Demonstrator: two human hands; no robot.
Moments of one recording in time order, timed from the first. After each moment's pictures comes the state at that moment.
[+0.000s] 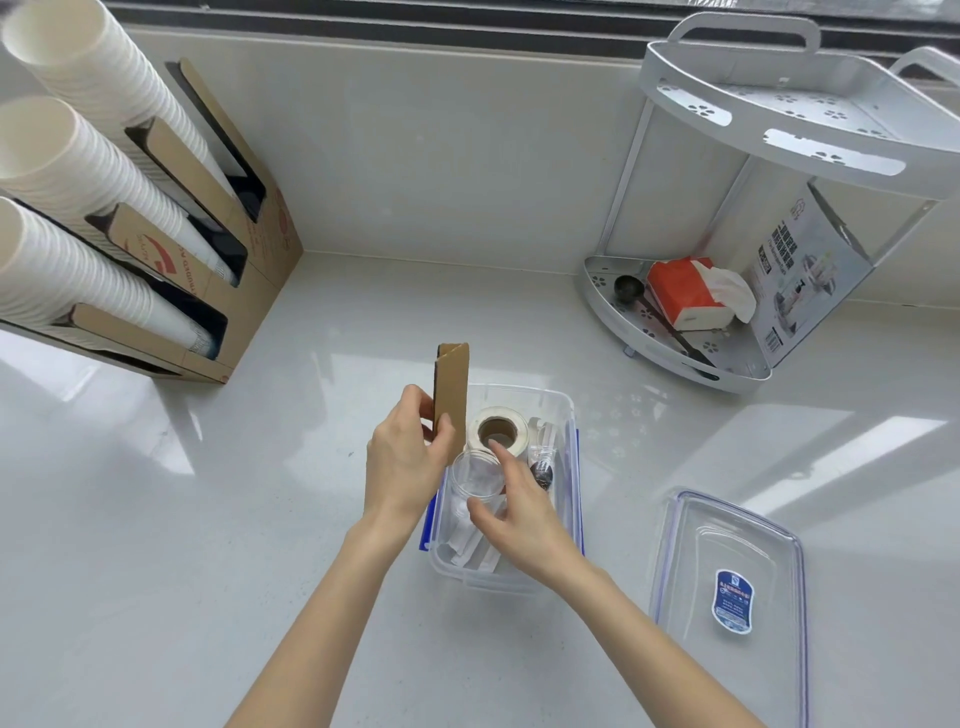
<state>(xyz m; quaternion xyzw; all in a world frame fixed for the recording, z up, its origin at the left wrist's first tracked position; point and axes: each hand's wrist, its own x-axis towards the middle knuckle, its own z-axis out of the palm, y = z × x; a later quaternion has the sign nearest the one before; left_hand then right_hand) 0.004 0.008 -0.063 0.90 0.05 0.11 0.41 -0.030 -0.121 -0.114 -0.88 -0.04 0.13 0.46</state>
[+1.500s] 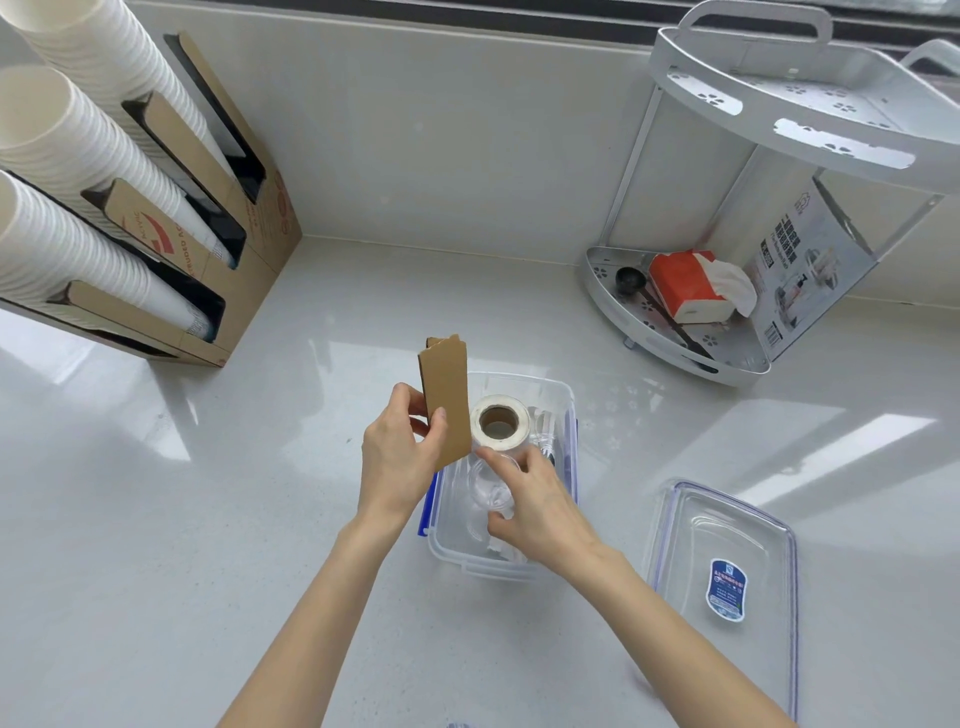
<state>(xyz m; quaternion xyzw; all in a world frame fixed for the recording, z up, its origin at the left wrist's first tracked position) -0.005 0.012 -0.067 0.88 0.08 0.09 0.46 -0.031 -0.135 -0.104 -0.94 -0.11 0.12 0.29</state>
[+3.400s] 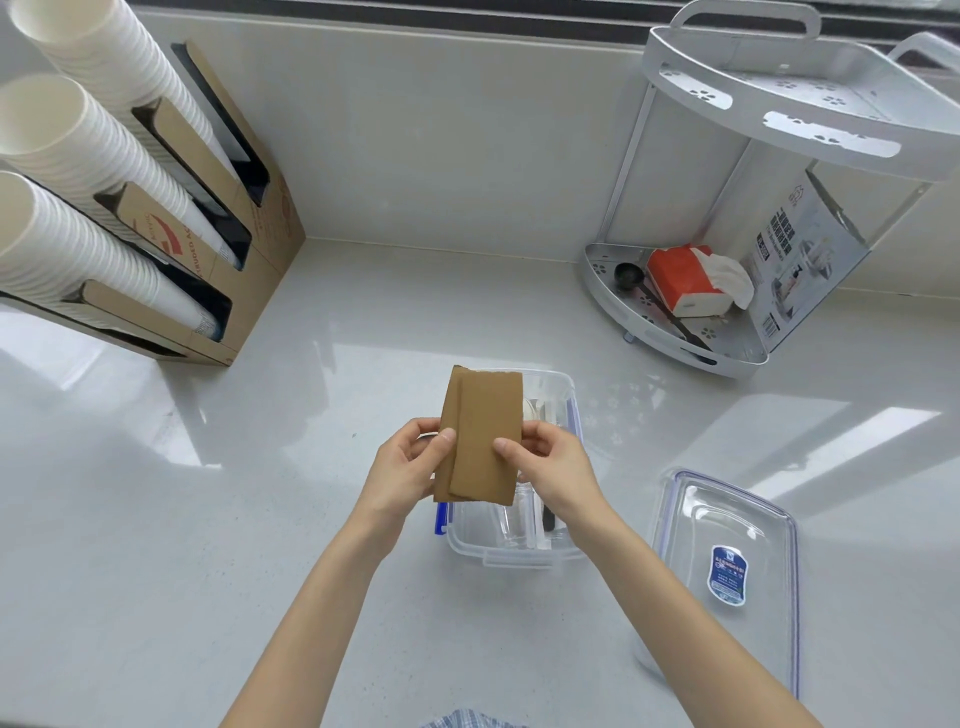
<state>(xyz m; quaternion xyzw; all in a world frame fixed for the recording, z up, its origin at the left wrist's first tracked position) -0.028 0.024 -0.076 0.67 0.11 -0.12 0.72 -0.024 -0.134 -0.072 -0.75 0.10 0.11 0.64</state>
